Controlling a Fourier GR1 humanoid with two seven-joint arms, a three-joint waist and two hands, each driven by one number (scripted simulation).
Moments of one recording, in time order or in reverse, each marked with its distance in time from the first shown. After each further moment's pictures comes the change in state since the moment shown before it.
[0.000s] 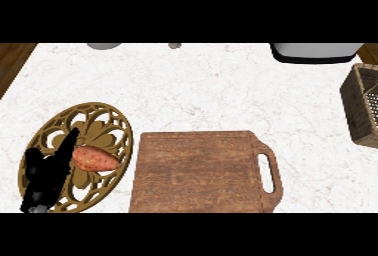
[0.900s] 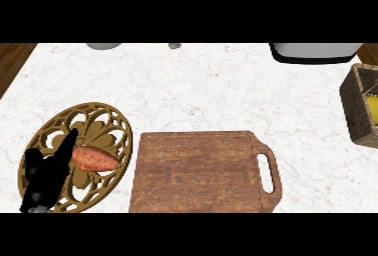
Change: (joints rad) left arm 0.006 -0.020 0.019 -0.013 -0.022 -0.009 0.014; right arm 0.168 -0.170 -0.011 0.203 0.099 -0.012 -0.310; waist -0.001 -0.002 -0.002
